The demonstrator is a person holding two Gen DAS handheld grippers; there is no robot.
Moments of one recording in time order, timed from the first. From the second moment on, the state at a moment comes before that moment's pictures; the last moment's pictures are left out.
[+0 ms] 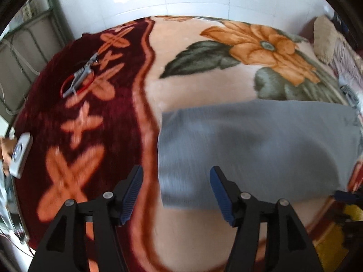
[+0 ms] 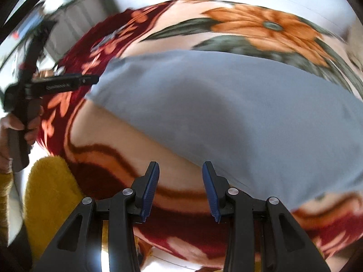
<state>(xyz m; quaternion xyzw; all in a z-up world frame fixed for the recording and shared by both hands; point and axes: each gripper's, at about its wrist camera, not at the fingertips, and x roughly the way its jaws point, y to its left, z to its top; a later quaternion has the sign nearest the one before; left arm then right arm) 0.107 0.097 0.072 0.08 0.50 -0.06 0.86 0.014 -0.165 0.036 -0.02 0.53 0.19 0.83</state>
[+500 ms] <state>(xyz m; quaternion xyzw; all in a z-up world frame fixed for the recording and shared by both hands) 0.055 0.106 0.068 -0.01 0.52 -0.11 0.85 0.043 -0.135 0.040 -0.15 0.49 0.18 0.84</state>
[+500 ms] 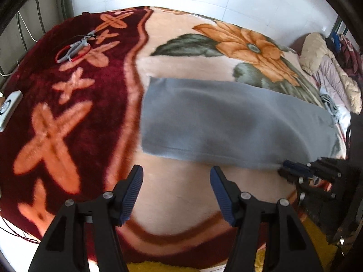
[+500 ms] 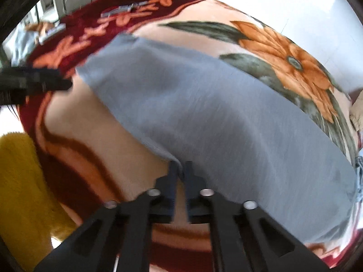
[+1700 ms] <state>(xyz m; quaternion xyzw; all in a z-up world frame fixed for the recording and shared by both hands) 0.104 0.103 0.033 0.06 0.55 0.03 0.83 0.030 -0.253 0.045 0.04 0.52 0.16 0.84</state>
